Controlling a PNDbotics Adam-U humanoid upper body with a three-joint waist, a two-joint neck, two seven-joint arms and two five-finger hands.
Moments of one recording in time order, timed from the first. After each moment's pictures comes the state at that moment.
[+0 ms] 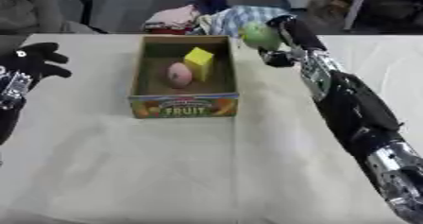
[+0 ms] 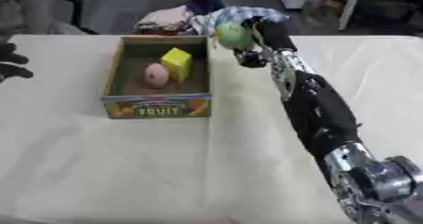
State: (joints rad) left arm -0.28 0.39 -0.06 -1.79 0.07 -0.01 -0.19; right arm -0.99 -0.22 -0.03 -0.68 1.07 -0.28 -0.13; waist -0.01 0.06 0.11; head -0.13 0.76
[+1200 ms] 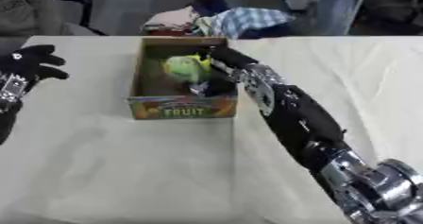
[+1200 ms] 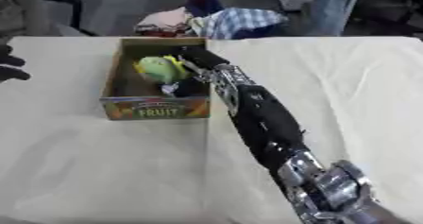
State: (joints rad) left arm -0.28 0.38 -0.07 -1.79 0.07 -0.01 -0.20; right arm -0.99 -0.06 0.05 -0.65 1.10 -0.46 0.11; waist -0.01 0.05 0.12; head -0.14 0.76
